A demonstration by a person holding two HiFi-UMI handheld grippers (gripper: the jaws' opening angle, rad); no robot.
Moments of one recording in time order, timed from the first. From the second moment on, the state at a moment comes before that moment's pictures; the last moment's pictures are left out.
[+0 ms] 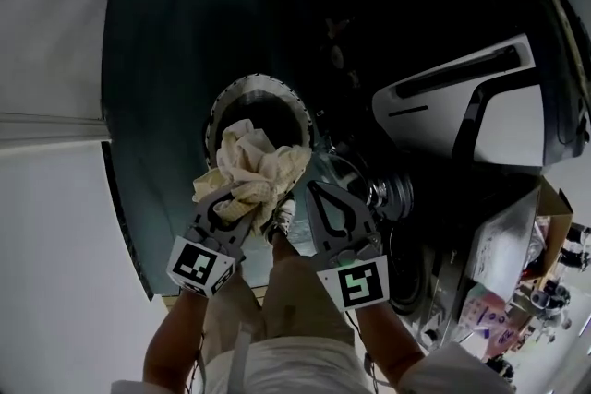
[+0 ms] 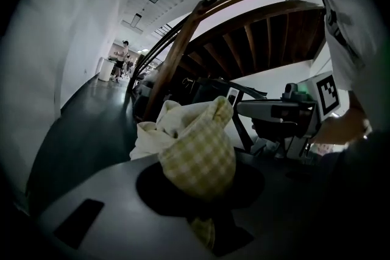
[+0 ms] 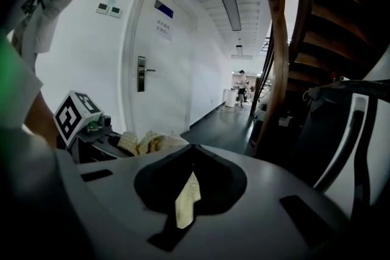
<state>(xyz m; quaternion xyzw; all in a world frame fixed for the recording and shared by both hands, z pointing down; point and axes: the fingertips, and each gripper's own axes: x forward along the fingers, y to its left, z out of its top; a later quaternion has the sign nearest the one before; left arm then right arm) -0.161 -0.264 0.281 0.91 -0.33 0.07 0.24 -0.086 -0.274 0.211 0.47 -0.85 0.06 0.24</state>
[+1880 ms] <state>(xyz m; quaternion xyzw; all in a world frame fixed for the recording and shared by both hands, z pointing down) -0.145 -0.306 0.604 0.73 -0.47 0.23 0.44 -0.040 -0.286 0.334 0.38 -0.86 0.10 0.31</state>
